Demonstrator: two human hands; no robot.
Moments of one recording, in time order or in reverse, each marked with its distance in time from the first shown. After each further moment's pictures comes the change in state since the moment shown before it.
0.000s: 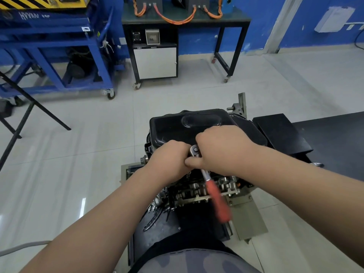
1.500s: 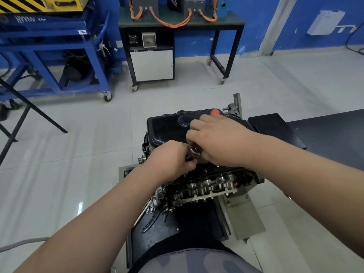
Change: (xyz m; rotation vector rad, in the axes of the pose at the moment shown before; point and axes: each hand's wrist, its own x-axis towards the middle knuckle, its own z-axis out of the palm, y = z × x) left_hand -0.001 0.003 0.004 -0.019 0.037 0.074; right_hand -0.004 0.016 -0.007 -0.117 0.019 -0.246
